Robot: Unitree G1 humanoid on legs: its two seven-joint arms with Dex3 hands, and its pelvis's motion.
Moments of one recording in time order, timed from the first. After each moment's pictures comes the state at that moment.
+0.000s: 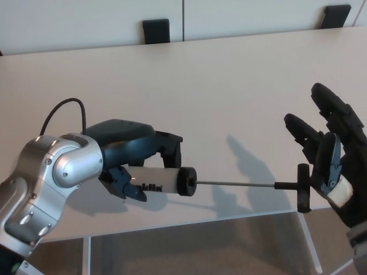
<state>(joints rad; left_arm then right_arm) -0.41 0.61 -0.45 -0.08 0.52 0.06 -0.67 0.08 -0.10 -0.06 -0.22 0.35 0.09 0.20</state>
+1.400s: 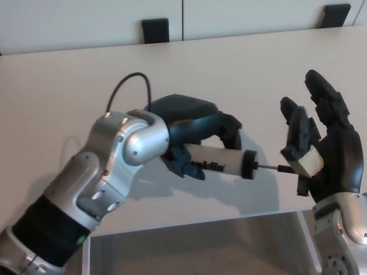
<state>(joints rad) -0.60 0.35 -0.56 0.01 0.64 0.13 -0.64 -0.07 0.08 -0.05 -0.08 0.23 0.05 -0.02</state>
